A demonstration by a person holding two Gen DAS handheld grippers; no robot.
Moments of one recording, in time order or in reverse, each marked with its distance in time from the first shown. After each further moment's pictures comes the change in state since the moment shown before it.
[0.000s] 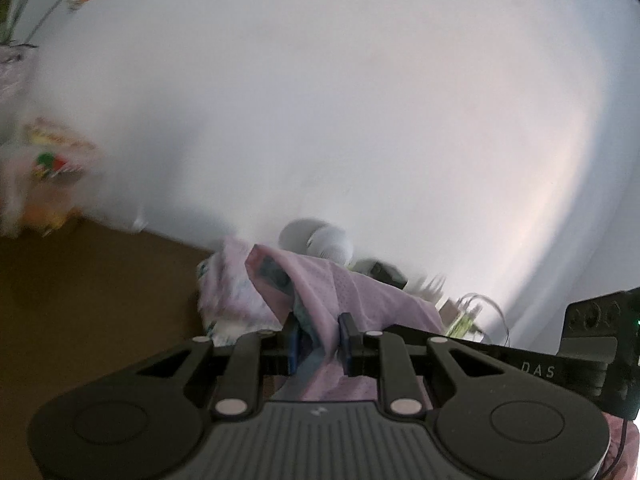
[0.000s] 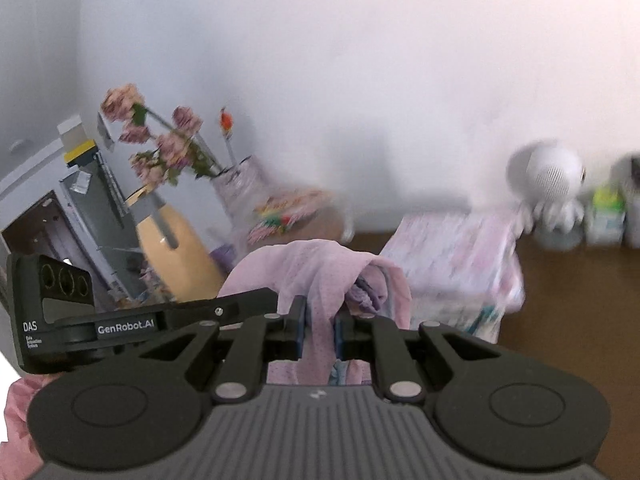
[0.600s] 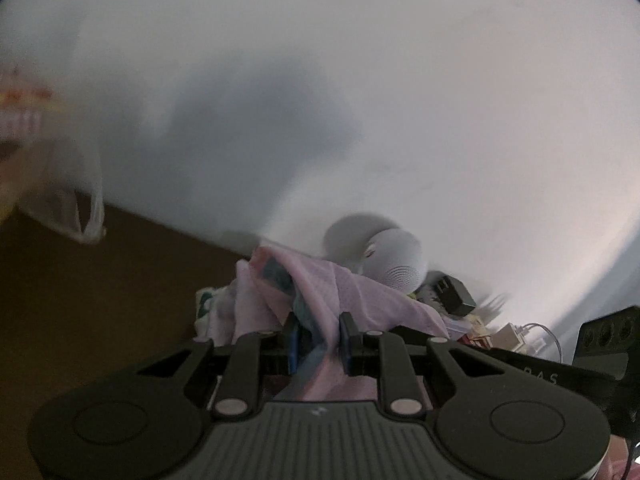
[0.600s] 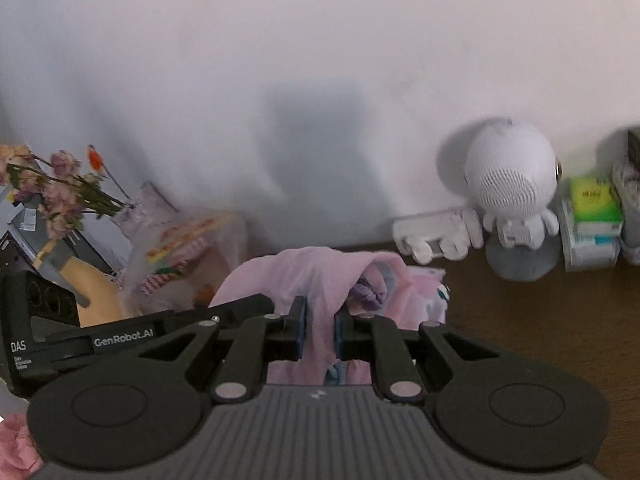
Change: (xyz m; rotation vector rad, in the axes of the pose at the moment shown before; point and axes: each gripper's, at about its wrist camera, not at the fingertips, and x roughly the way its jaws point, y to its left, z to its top) left arm 0.163 0.064 0.045 -0.132 0.152 0.084; right arm 0.118 -0.128 0.056 0.194 0.087 -0.094
